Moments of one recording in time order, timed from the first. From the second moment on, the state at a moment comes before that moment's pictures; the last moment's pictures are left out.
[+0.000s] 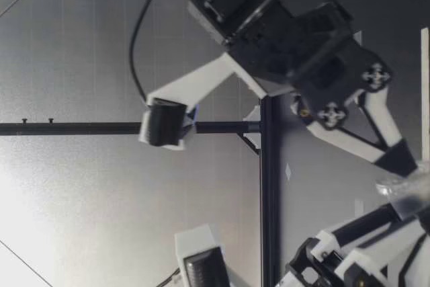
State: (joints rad) left arm -0.03 0.17 0.91 -0.04 -0.32 -0.02; right arm 0.02 0.29 0.58 0.05 -0.14 0.27
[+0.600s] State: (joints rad) left arm -0.04 -0.21 1.16 -0.06 -0.98 0.12; right arm 0.04 0.02 0.91 0.04 -0.80 1.11
